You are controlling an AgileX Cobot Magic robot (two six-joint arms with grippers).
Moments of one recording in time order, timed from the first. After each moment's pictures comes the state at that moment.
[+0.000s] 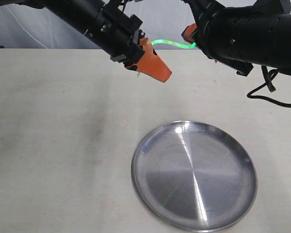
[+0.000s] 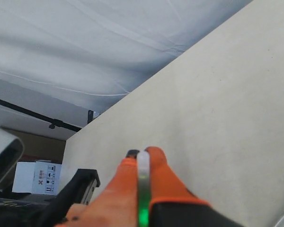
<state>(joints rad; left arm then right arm) -0.33 1.90 -1.60 -0.95 1.22 1.01 0.55 1.35 -0.87 1.74 0.00 -0.79</state>
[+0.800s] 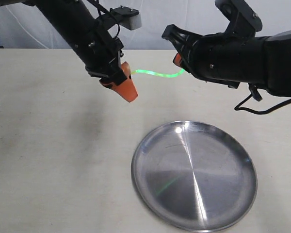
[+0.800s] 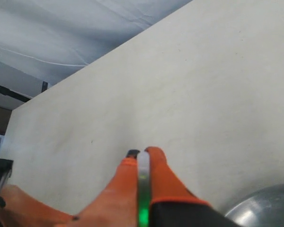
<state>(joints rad) -0.33 1.90 -1.60 -0.54 1.22 0.78 0.56 1.49 -0.87 1.62 0.00 -0.81</state>
